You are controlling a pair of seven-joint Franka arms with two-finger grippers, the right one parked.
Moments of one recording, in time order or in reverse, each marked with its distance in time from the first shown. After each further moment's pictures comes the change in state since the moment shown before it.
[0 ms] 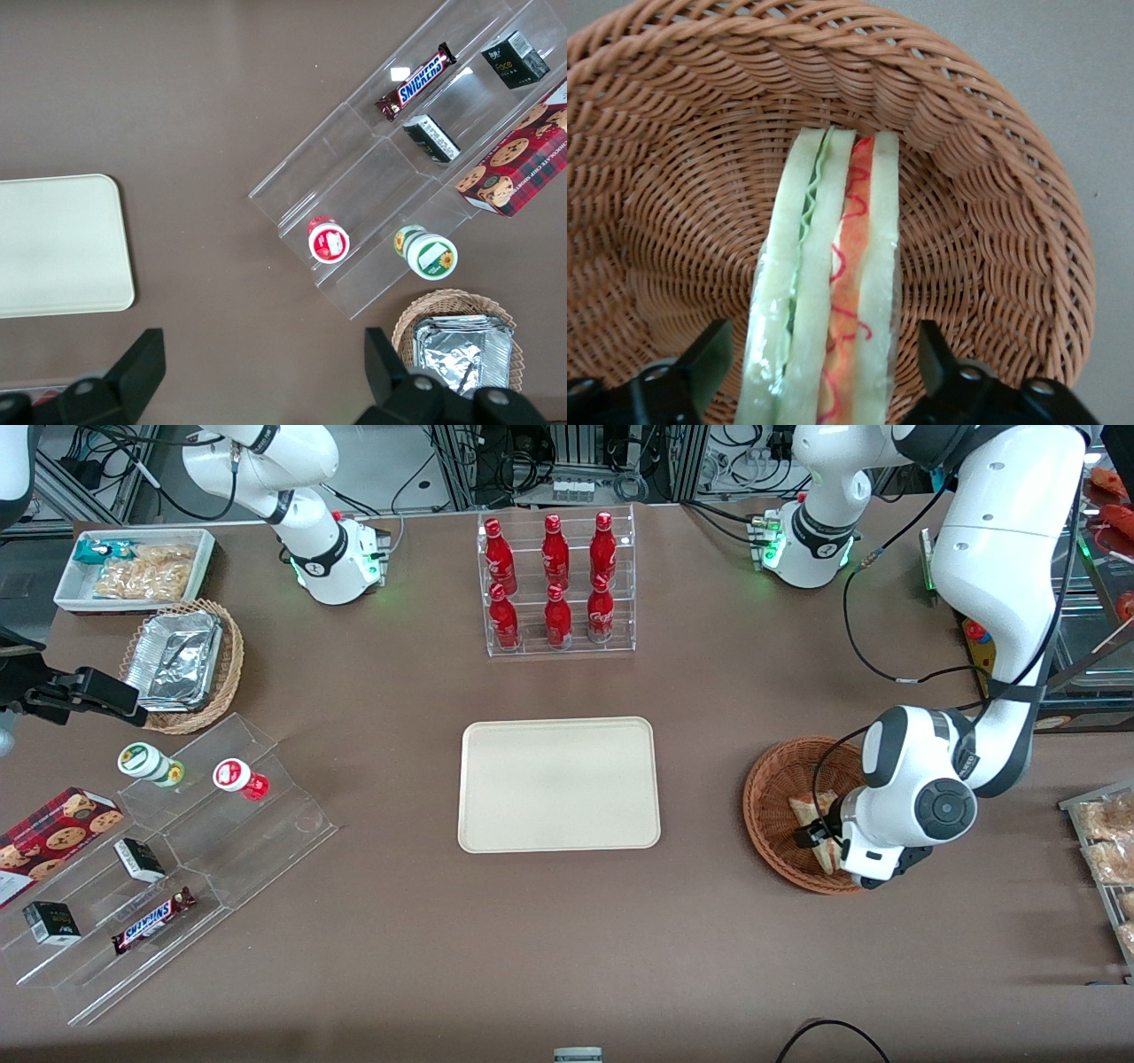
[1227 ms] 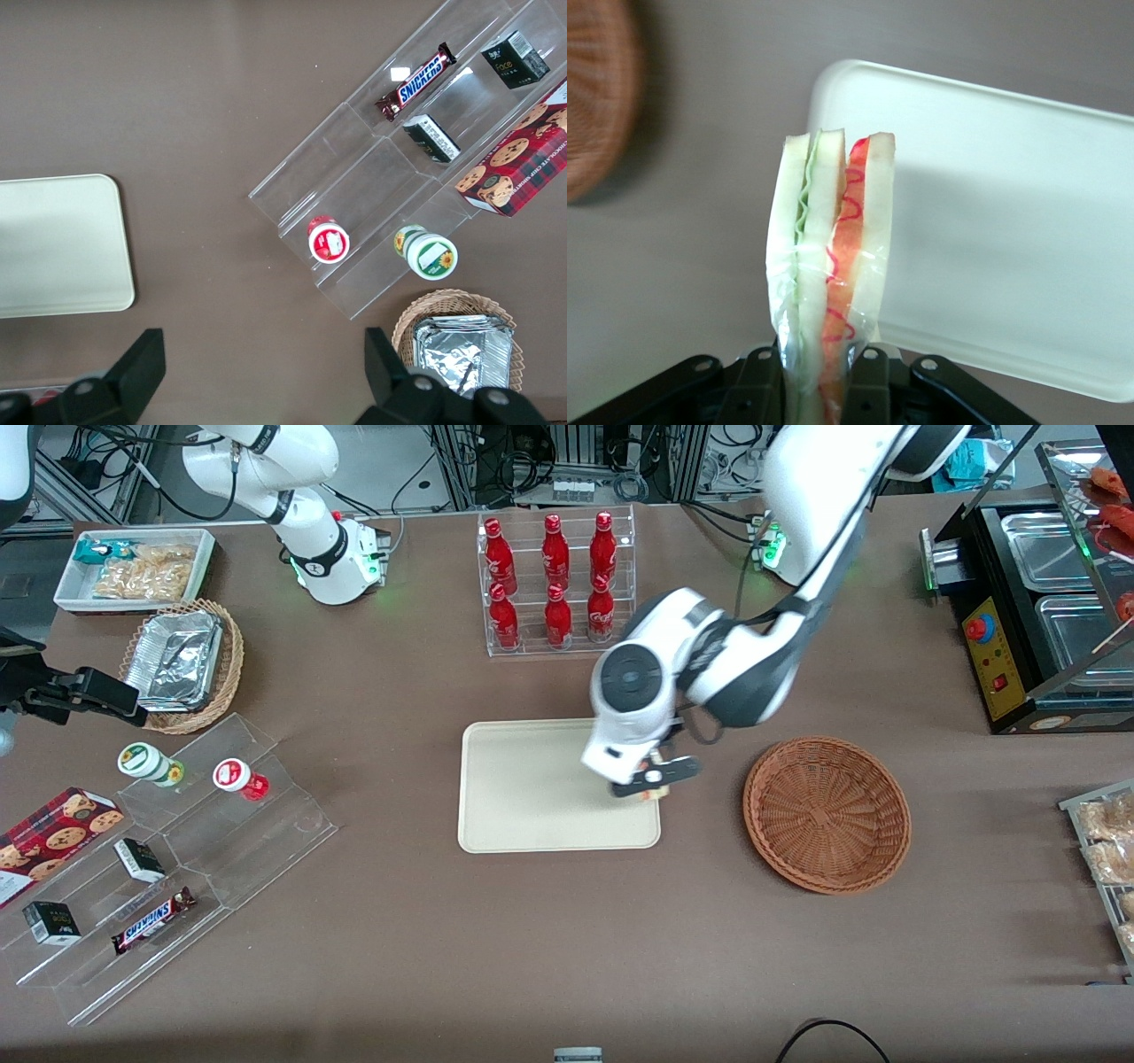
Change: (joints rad) arm -0.600 0.056 -0.013 0.417 -0.006 -0.351 -0.272
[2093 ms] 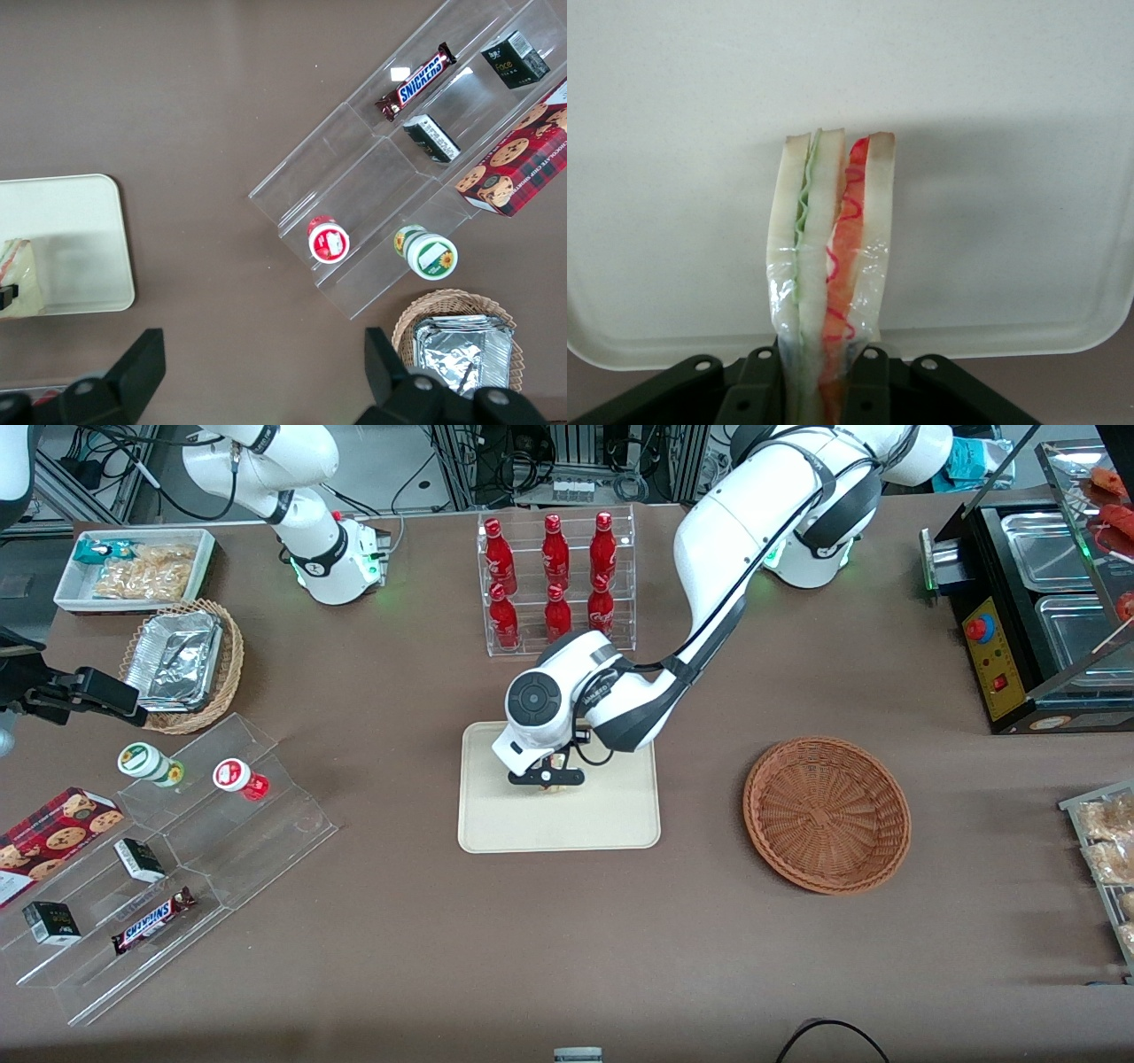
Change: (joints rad) arm -0.085 0.248 -0.077 0.113 0.000 0.151 0.138
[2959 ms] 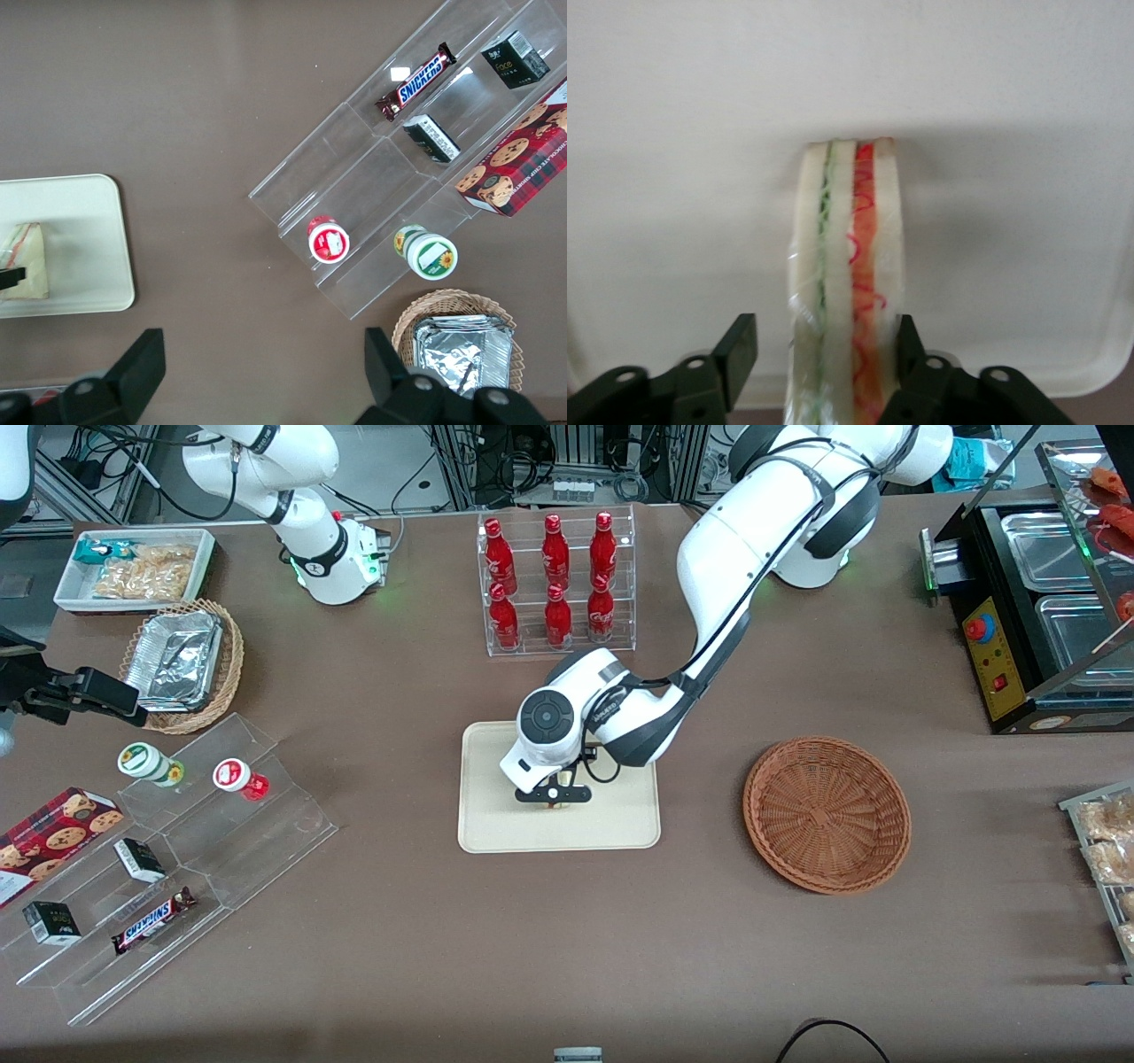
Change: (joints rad) arm 0.020 0.010 0.017 0.051 0.000 -0.024 0.012
